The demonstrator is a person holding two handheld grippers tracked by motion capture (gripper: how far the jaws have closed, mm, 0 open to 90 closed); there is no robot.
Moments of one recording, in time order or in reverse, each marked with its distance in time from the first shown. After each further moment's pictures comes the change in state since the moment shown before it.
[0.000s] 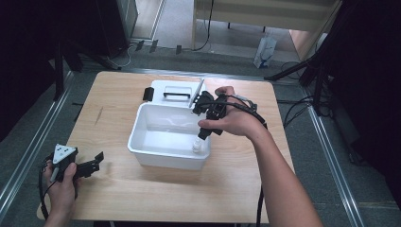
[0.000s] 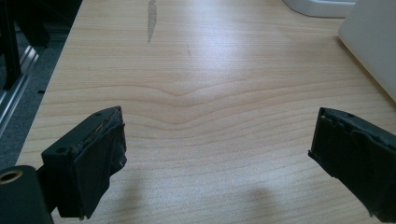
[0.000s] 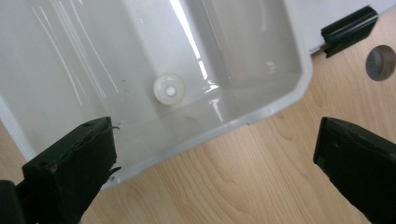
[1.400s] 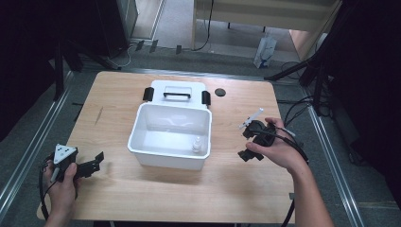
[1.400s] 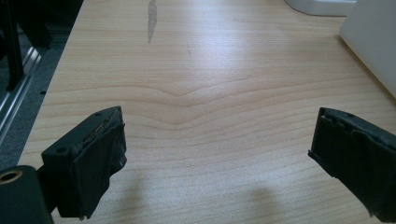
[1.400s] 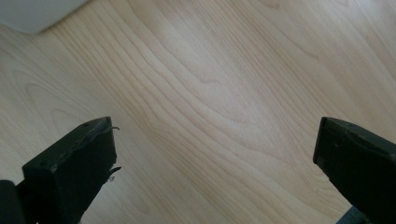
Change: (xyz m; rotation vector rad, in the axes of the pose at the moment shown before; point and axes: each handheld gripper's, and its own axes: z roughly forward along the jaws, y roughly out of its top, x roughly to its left) left arm -0.001 0.000 0.000 0.002 0.007 0.011; right arm -0.018 -0.154 0.041 -0.066 -0.056 0.268
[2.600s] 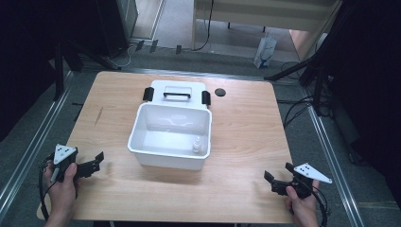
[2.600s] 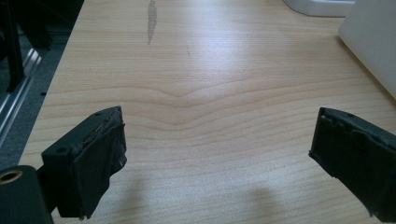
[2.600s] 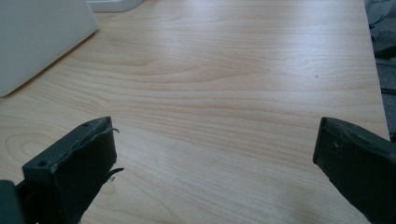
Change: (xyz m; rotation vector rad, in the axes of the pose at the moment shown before) left arm -0.001 0.000 0.000 -0.006 0.005 0.003; right arm 0.006 -0.196 0.058 -0.724 -0.013 0.554
